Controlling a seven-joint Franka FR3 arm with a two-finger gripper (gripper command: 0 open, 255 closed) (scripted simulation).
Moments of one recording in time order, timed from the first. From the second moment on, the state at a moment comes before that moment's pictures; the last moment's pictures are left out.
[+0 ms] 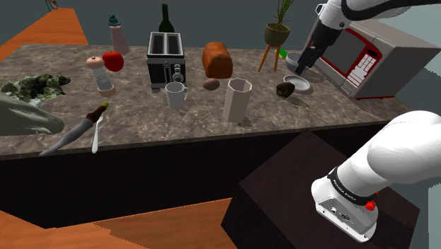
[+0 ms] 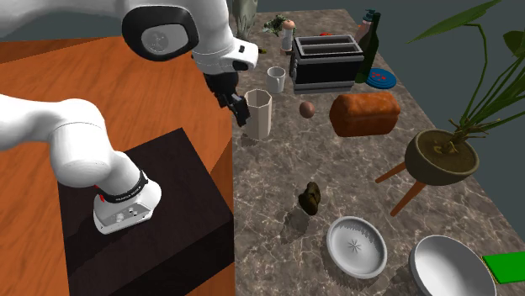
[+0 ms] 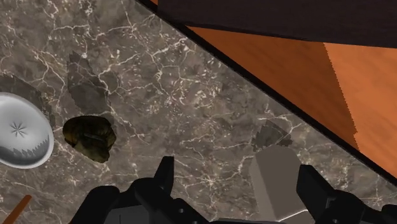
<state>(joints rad) -0.06 -0.67 -0.23 -2.59 -0.14 2.02 -0.27</state>
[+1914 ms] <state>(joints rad) -0.14 0.30 -0.46 -2.29 0.61 2.83 -1.31</state>
